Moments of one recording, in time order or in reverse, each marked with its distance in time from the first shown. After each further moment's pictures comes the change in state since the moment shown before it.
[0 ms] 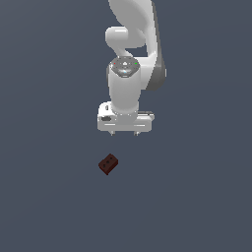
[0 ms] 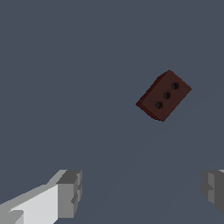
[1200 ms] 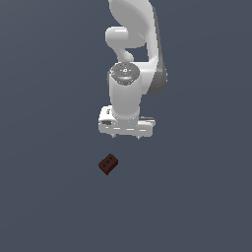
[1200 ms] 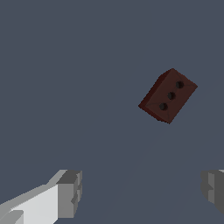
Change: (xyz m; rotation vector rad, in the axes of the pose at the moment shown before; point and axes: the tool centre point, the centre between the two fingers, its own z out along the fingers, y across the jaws) arm 0.010 -0.005 0.010 0.014 -0.013 0.079
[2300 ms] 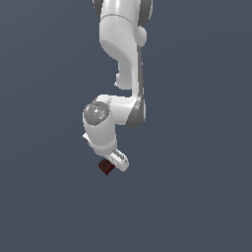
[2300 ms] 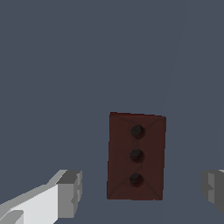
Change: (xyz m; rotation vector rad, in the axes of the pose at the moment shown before) arm 0.067 0.070 0.079 0.007 0.023 0.583
